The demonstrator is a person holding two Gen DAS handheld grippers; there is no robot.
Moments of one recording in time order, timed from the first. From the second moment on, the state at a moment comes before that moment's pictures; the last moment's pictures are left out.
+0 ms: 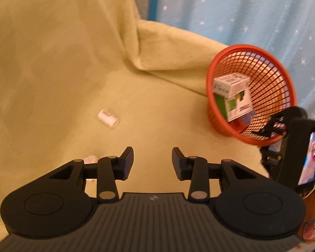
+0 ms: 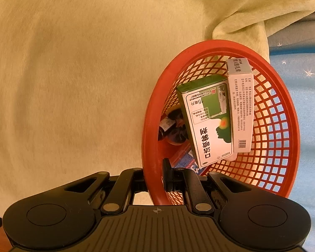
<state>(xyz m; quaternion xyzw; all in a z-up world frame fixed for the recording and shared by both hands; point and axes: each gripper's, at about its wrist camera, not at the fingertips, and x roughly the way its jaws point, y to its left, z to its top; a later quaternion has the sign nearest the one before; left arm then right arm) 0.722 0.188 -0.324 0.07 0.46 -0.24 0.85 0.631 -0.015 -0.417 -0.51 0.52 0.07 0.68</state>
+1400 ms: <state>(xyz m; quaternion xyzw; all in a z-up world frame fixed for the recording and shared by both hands) 0.708 0.249 -0.382 0.07 0.49 -0.18 0.85 0.643 0.012 -0.426 -0.49 0.53 0.07 0.68</state>
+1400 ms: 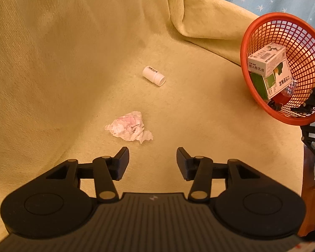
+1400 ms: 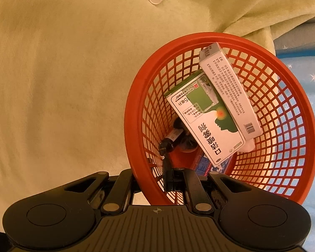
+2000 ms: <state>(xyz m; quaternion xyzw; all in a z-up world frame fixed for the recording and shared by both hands) 0.724 0.245 -0.395 0.08 0.49 -0.17 0.85 0.648 0.016 -0.421 -0.44 0.54 0.05 0.71</state>
